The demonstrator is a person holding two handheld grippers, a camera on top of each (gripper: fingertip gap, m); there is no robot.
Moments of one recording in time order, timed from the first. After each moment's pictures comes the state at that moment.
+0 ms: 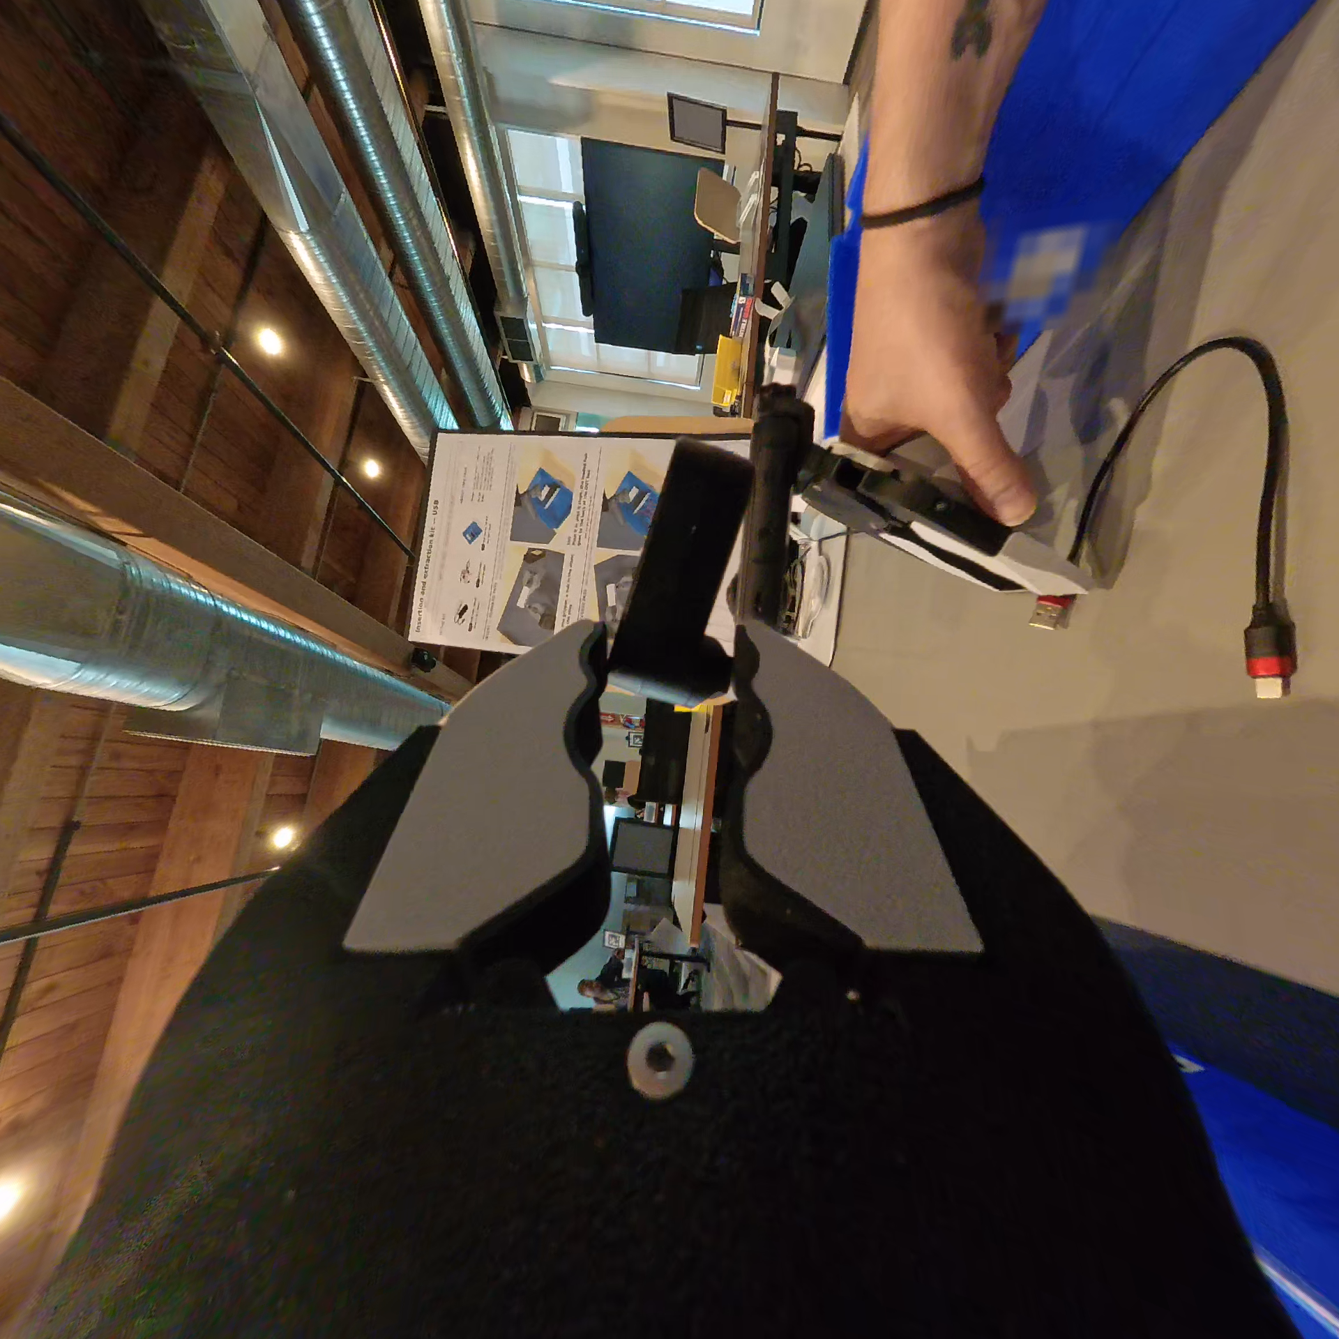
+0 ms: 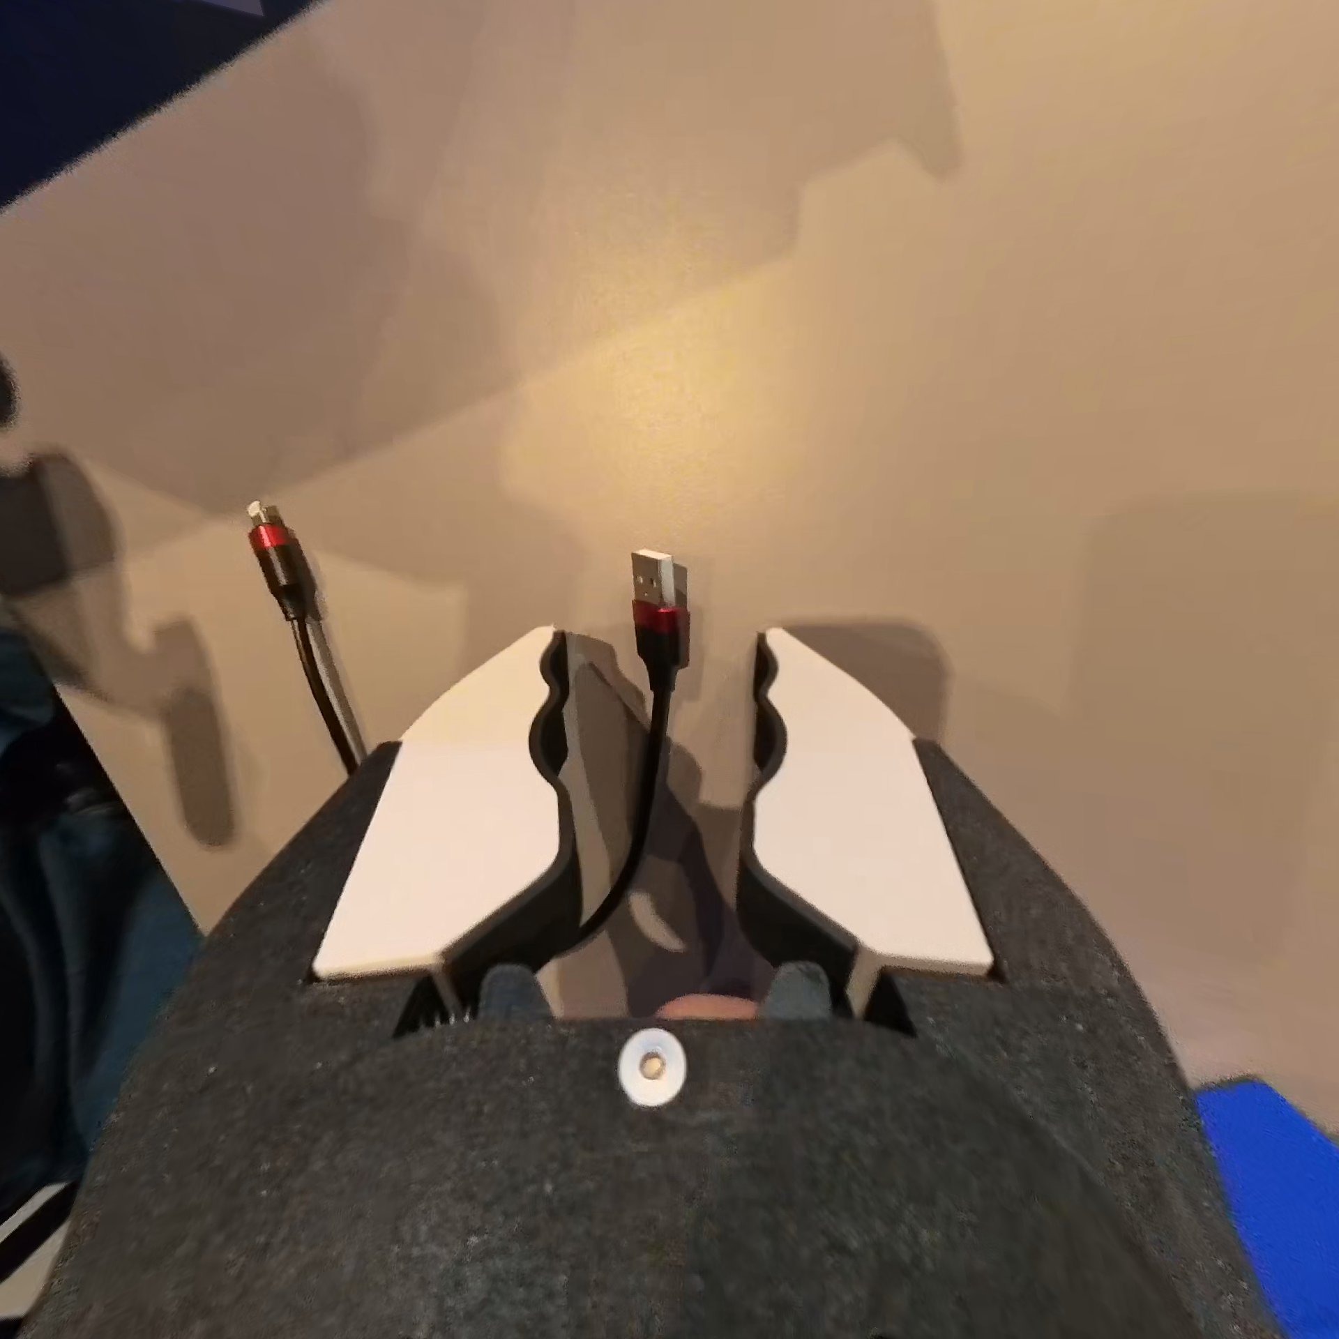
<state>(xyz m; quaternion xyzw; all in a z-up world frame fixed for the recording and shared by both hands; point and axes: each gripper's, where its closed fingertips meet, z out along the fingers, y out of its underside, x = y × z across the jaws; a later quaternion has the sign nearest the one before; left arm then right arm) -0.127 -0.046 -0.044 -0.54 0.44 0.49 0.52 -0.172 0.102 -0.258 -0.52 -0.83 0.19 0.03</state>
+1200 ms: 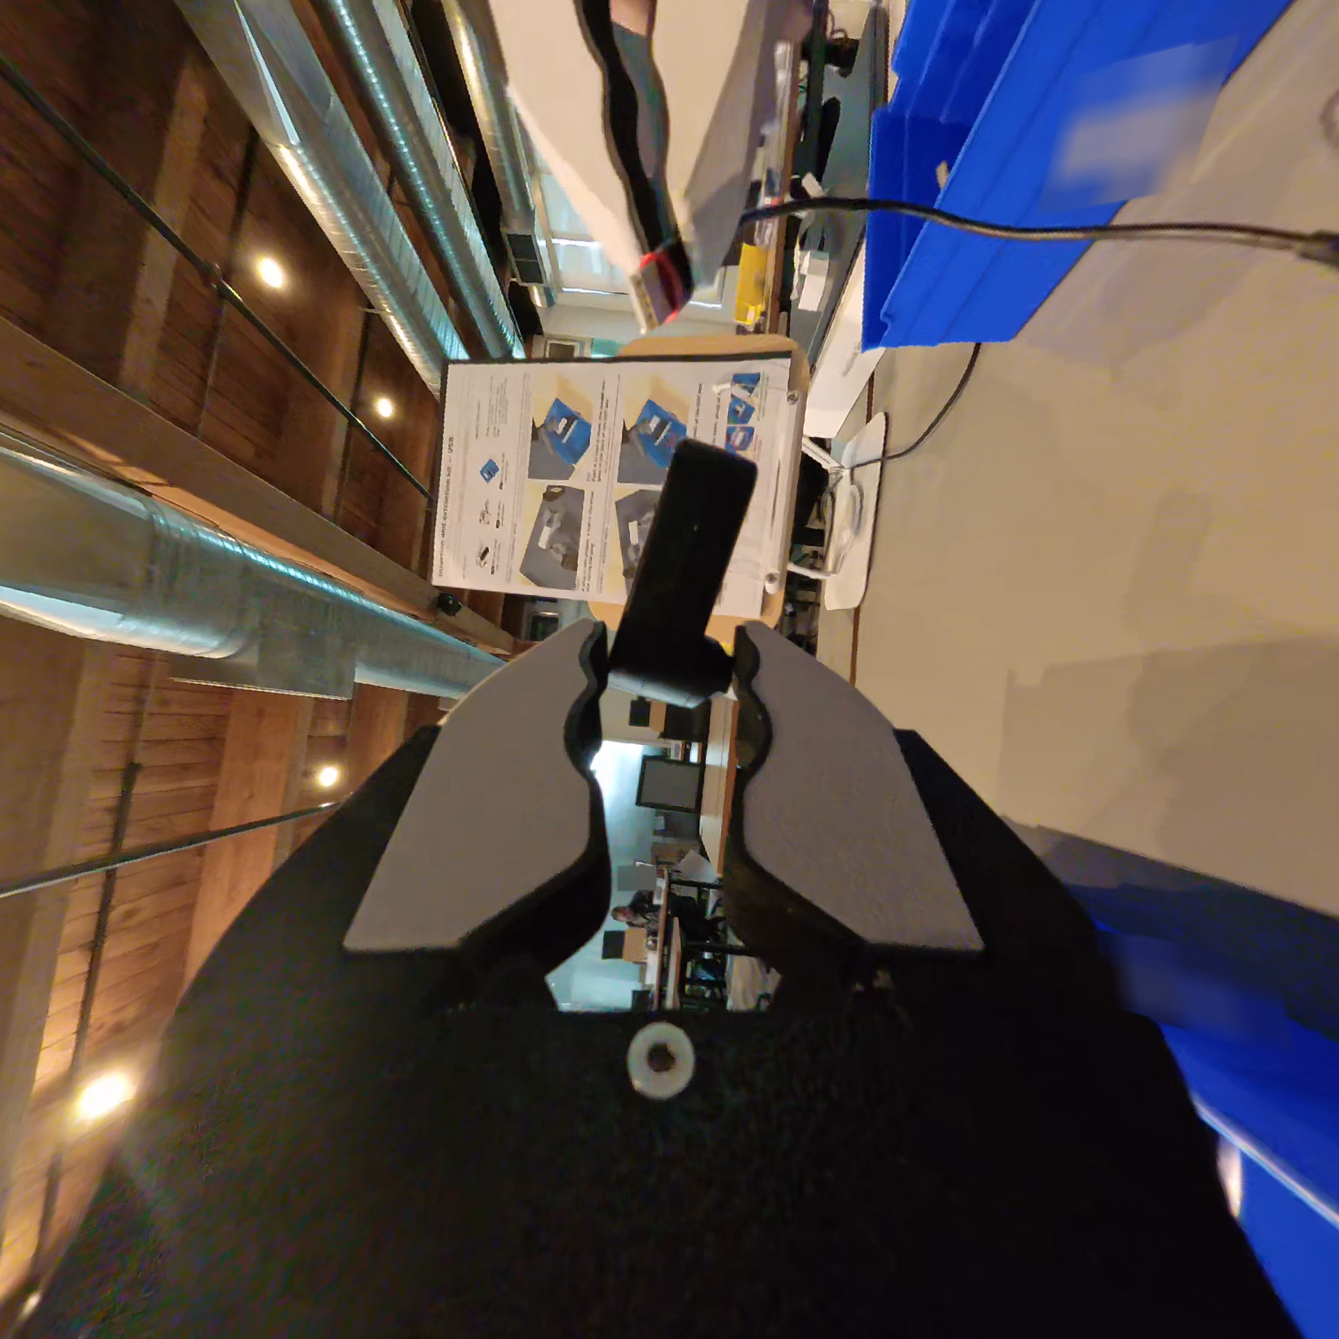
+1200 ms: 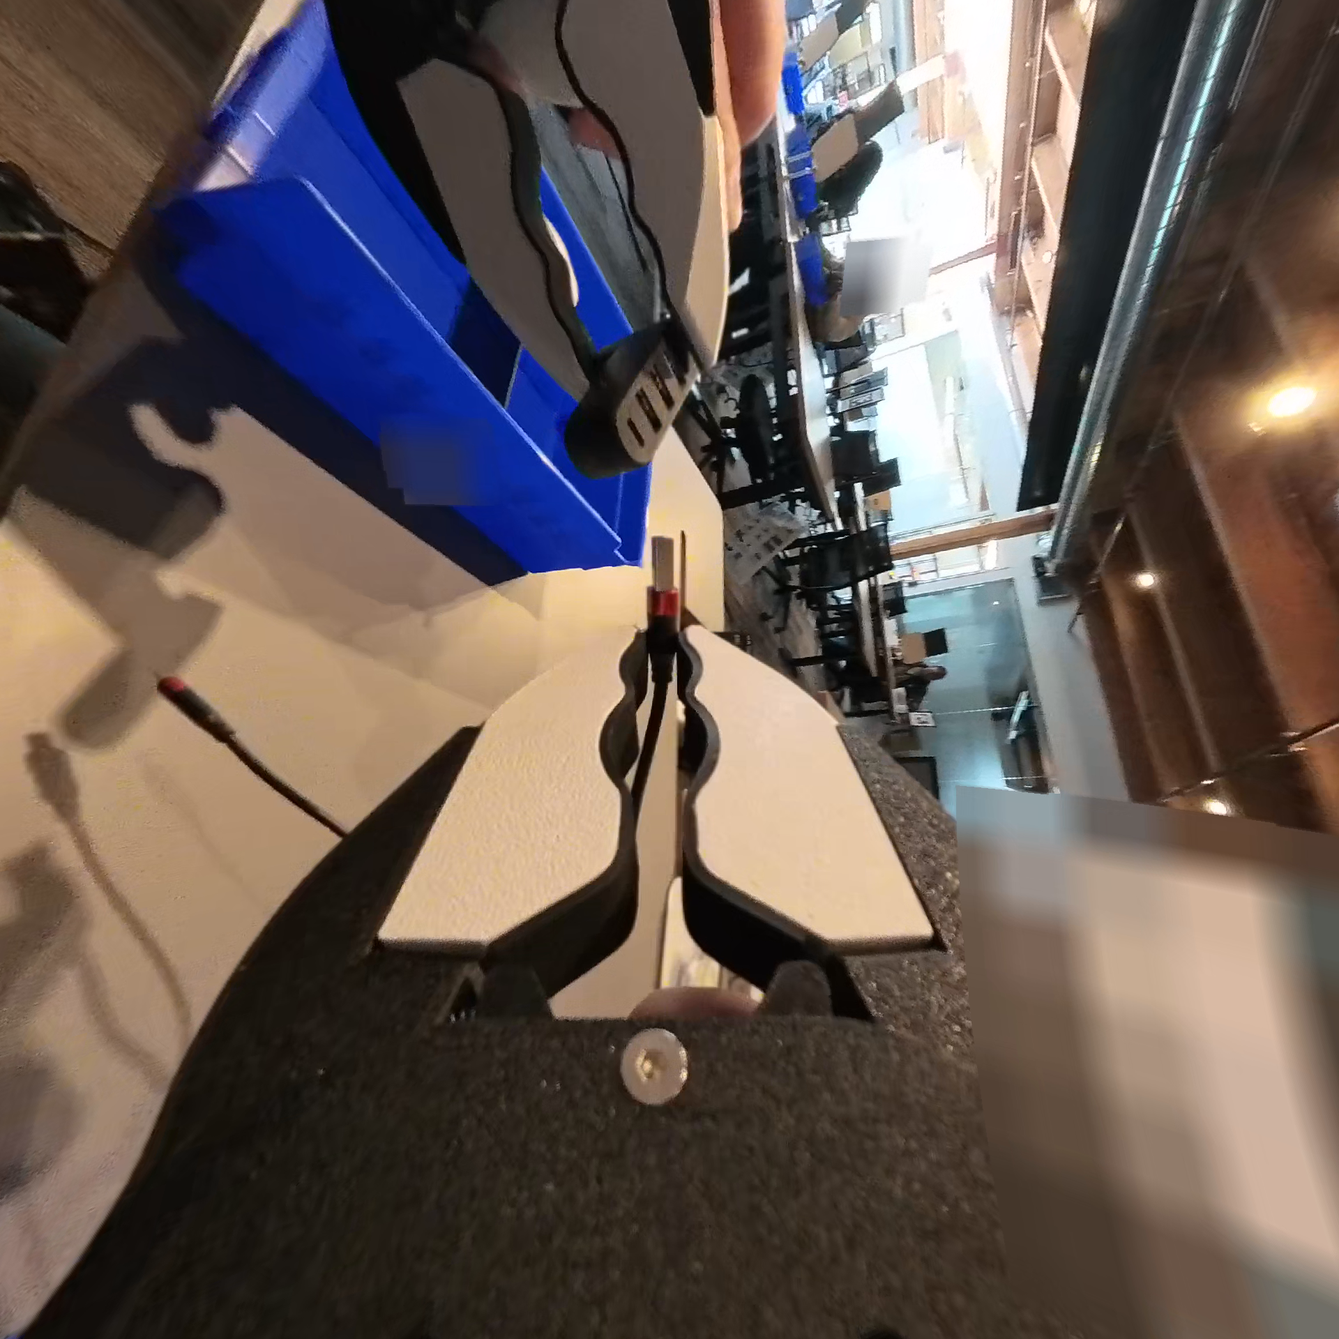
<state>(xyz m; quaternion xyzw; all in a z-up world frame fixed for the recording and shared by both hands) -0.146 -0.048 -0.037 -0.55 0.42 0.53 0.49 -0.089 0.010 -0.029 -0.02 -0.79 0.19 0.58</state>
